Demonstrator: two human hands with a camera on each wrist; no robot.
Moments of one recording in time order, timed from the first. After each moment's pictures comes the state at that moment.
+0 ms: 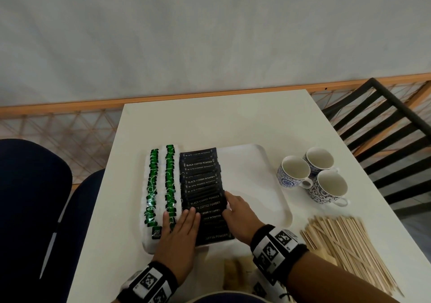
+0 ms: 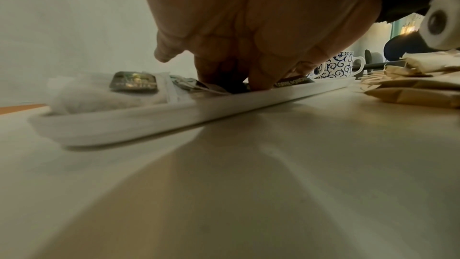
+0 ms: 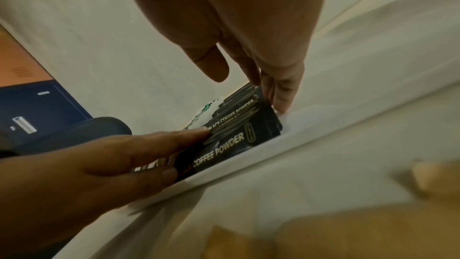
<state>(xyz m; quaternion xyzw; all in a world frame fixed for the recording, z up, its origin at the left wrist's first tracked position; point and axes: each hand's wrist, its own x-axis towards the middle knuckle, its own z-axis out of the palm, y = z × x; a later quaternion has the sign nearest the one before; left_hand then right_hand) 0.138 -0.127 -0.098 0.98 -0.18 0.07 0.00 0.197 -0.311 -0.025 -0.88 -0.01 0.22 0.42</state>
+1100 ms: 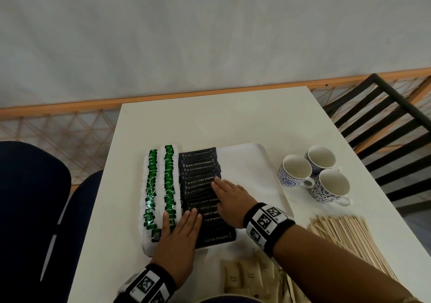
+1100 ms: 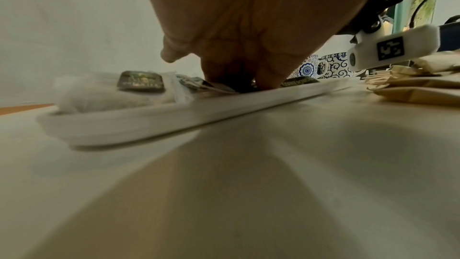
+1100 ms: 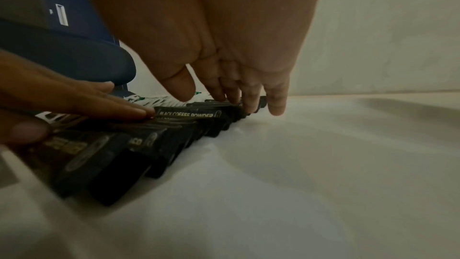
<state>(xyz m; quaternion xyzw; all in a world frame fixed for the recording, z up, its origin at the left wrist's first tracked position) 0.142 -0.127 -0.087 0.98 -0.19 -0.02 0.00 0.235 -0.312 -0.040 -0.94 -0.21 0.23 0.11</state>
